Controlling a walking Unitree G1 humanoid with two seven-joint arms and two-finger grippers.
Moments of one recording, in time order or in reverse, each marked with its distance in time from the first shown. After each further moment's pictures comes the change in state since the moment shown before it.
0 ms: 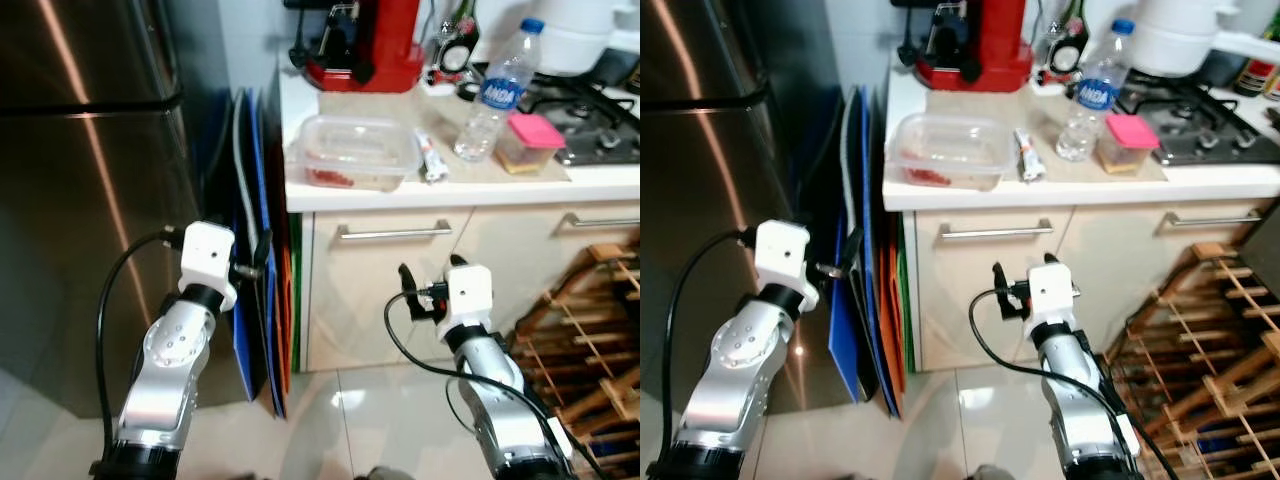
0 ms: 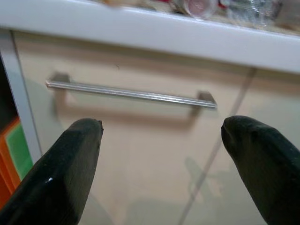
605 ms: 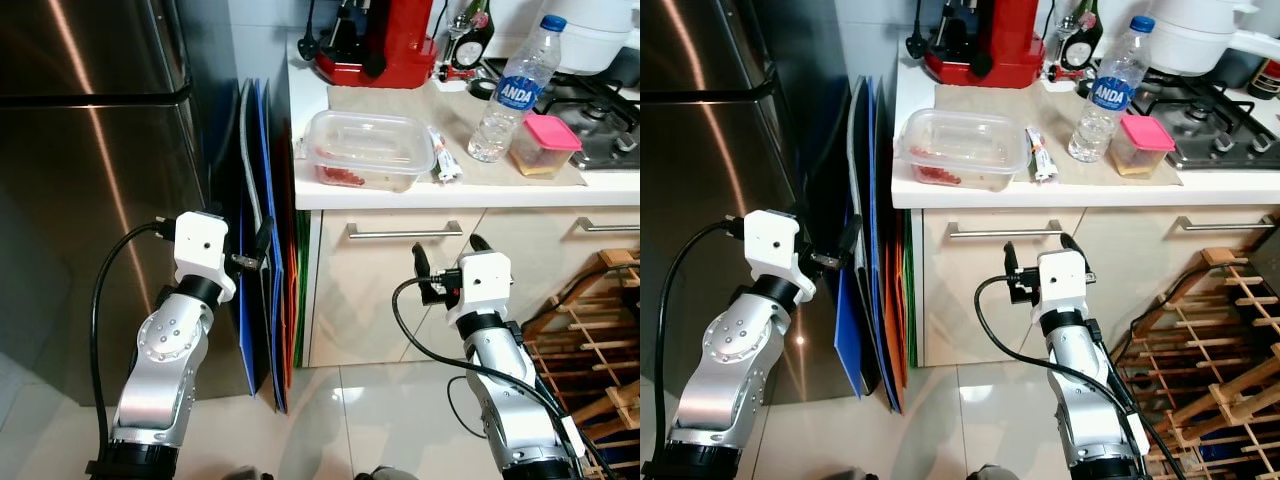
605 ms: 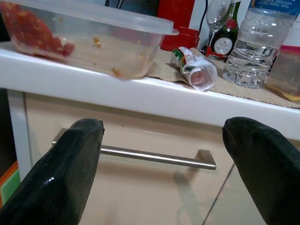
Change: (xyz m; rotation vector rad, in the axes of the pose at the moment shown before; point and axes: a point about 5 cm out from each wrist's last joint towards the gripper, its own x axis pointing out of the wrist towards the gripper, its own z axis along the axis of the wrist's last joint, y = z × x) left arm 0.008 0.005 0.023 -0.023 -0.088 0.006; right arm 0.011 -0.004 0.042 -0.031 -0.155 -0.070
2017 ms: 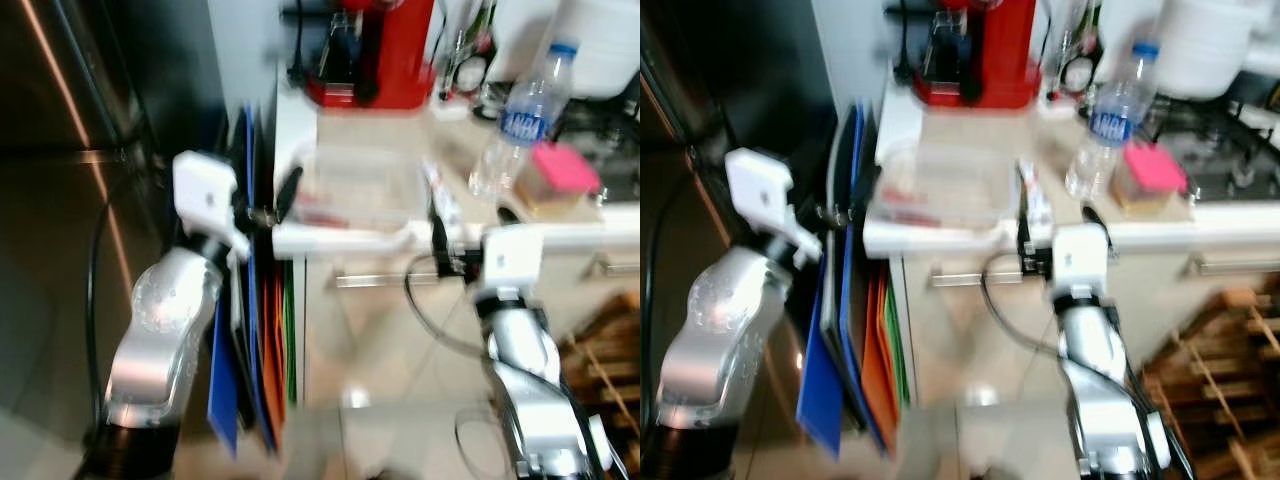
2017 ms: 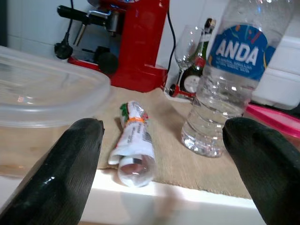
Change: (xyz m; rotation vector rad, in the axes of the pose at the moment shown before) left arm 0.022 -0.010 0.080 -0.008 -0.213 -0.153; right arm -0.001 -0.010 0.040 -0.069 -0.087 -0.077
